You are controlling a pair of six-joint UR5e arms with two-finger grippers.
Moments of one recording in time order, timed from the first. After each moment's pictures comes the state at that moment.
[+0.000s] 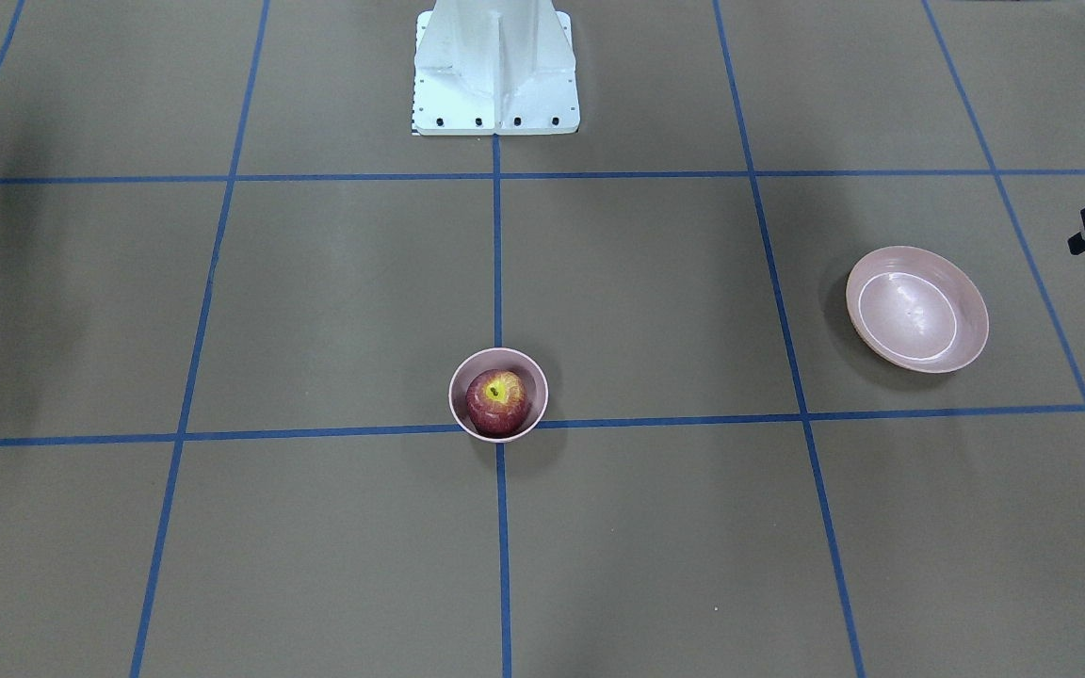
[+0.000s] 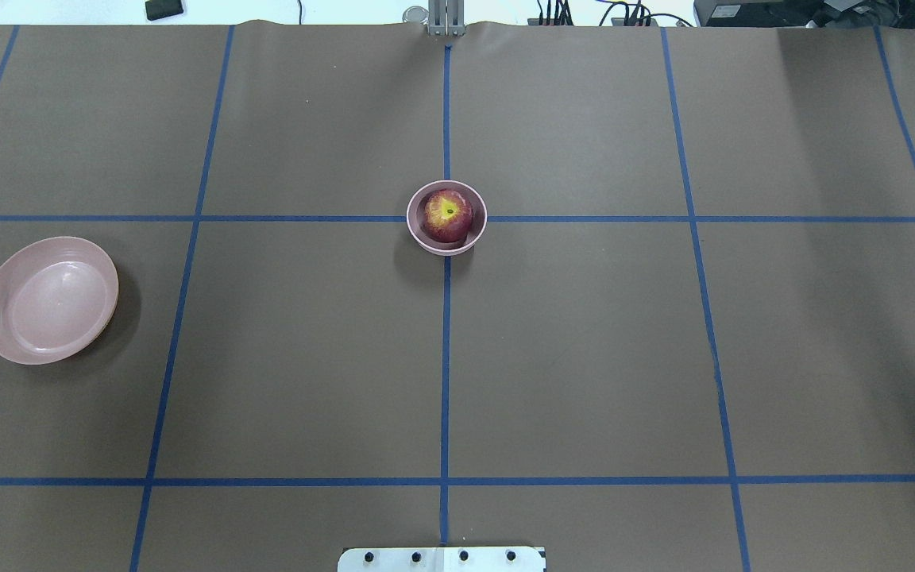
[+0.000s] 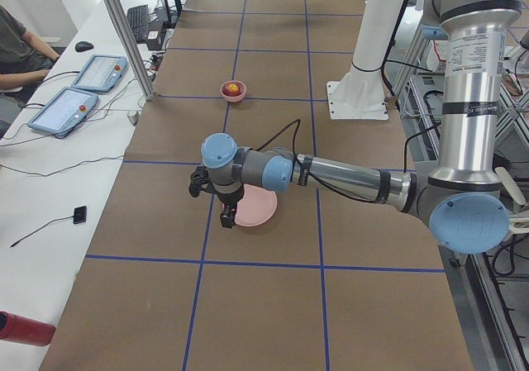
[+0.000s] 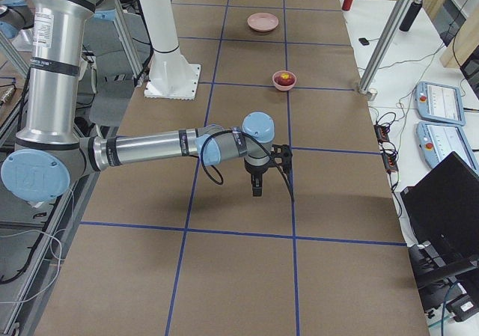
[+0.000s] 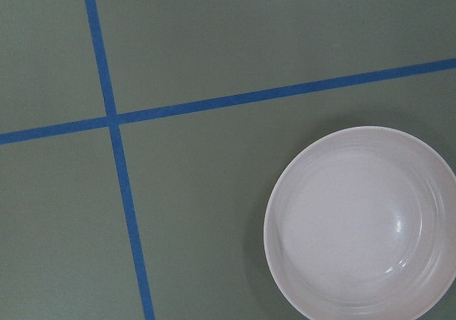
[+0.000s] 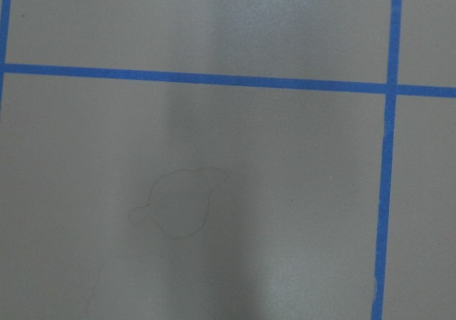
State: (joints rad) left arm -1.38 -1.55 -1.76 -1.60 -2.40 -0.10; right arm 1.33 -1.73 1.87 -1.43 2.37 0.29
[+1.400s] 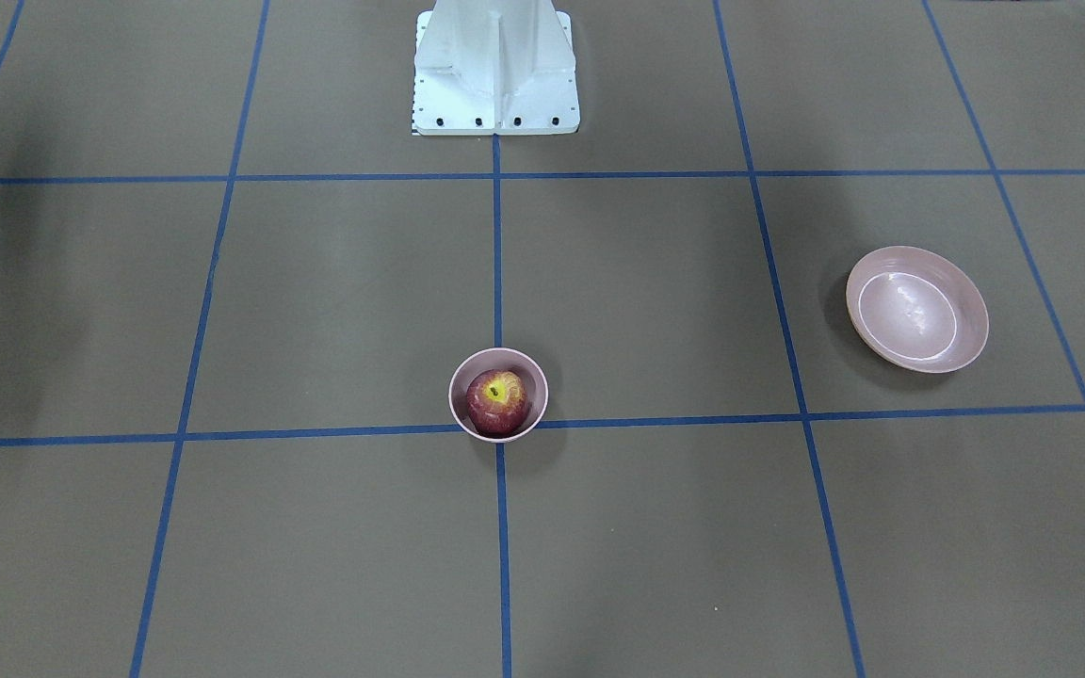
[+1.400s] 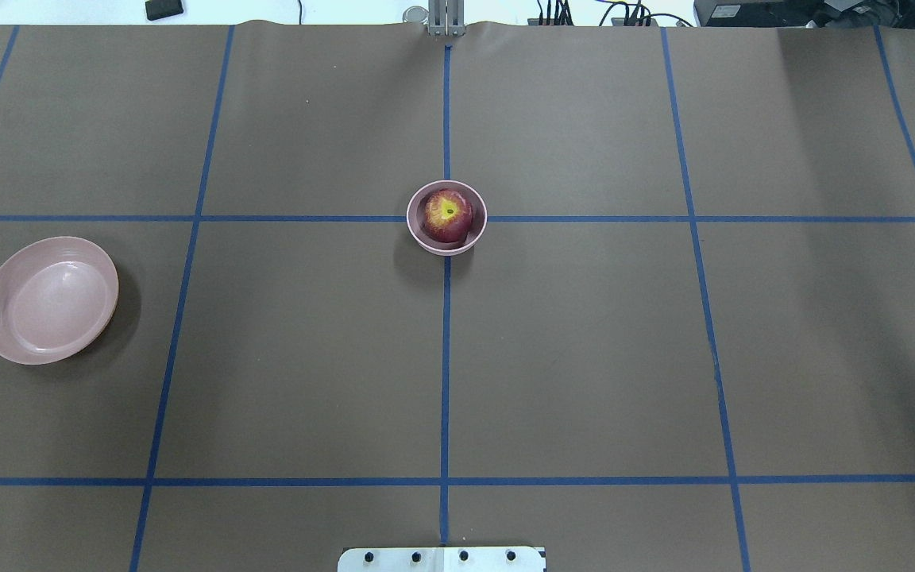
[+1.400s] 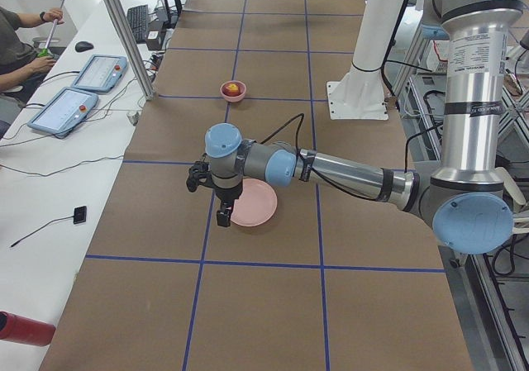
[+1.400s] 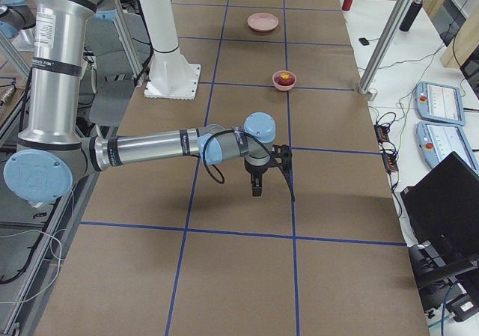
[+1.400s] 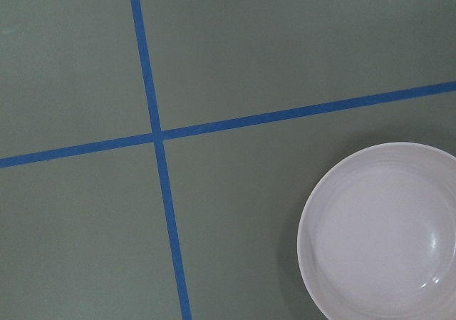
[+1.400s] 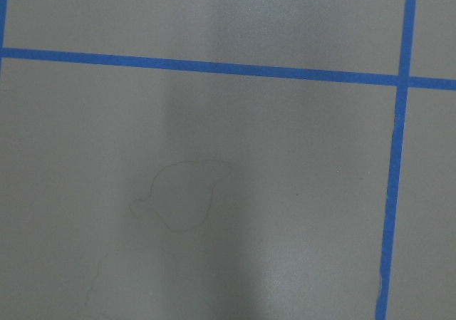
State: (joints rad) left arm -1.40 -1.54 -1.81 -1.60 -2.31 -0.11; right arm 1.33 -1.72 1.87 -1.44 2.37 0.28
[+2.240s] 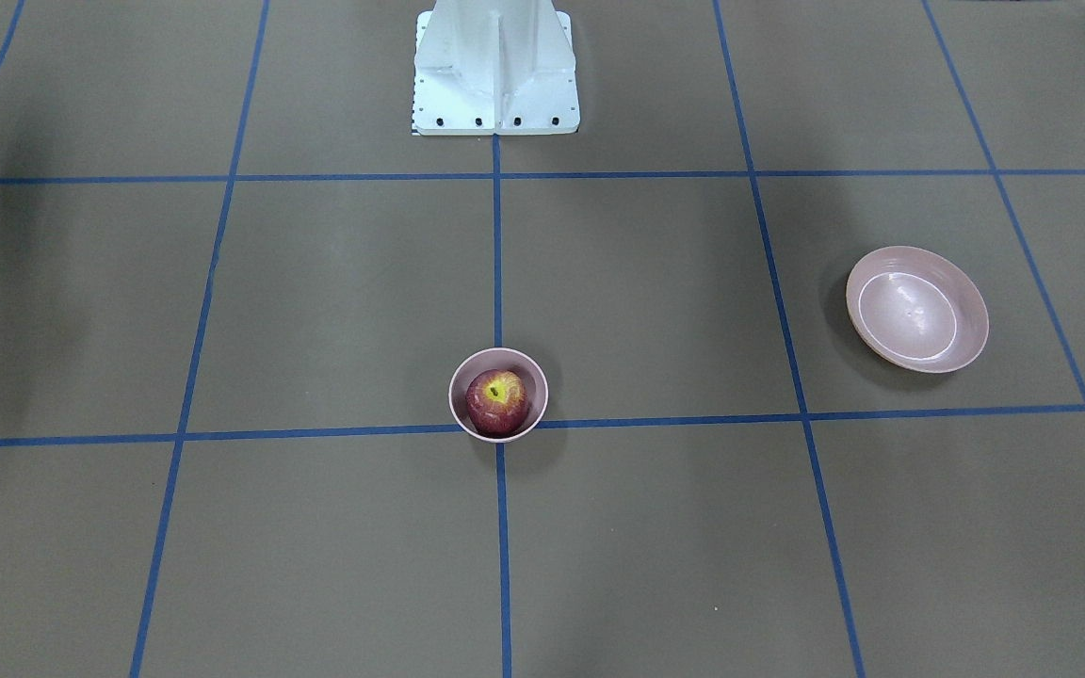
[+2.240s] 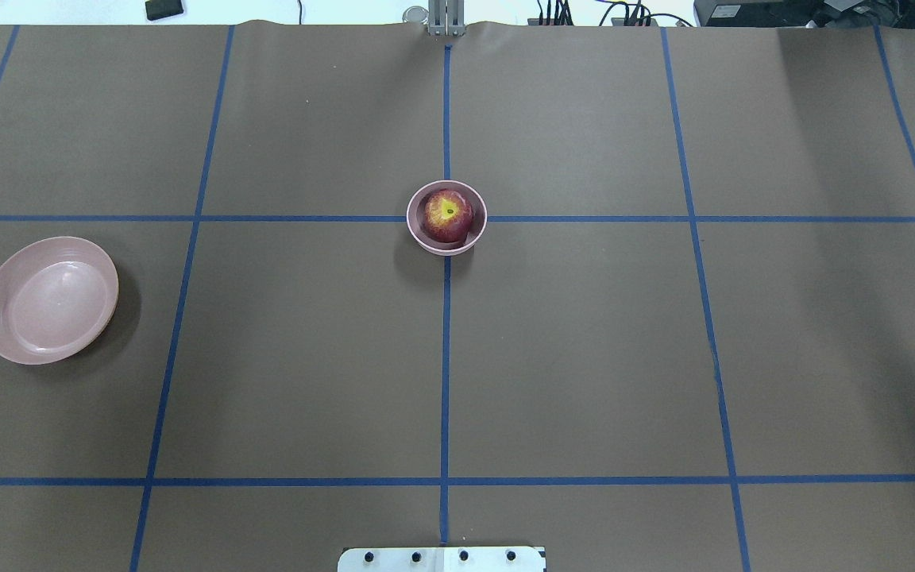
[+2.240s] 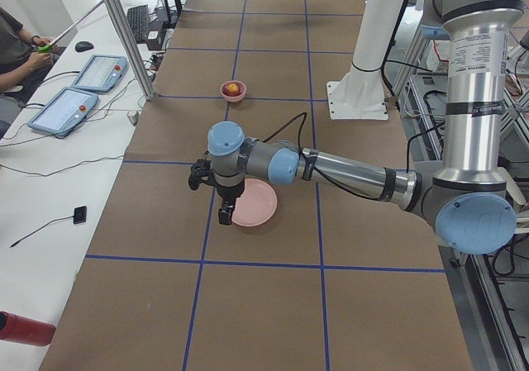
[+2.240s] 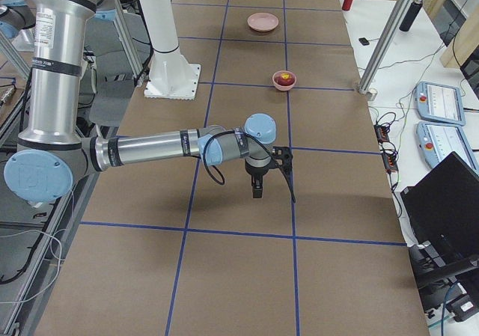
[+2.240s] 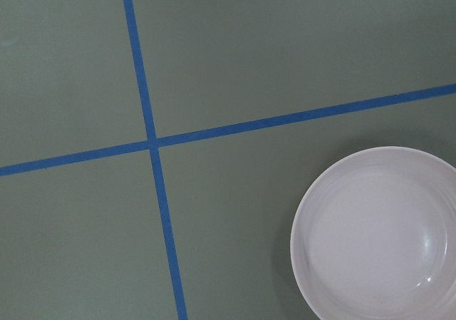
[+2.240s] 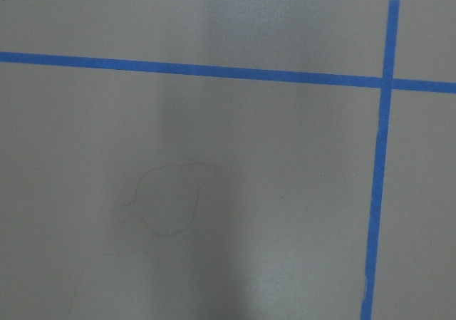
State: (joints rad) left arm -1.40 -1.52 -1.83 -1.60 -2.32 -0.11; right arm 1.31 -1.72 1.86 -1.45 2.29 0.28
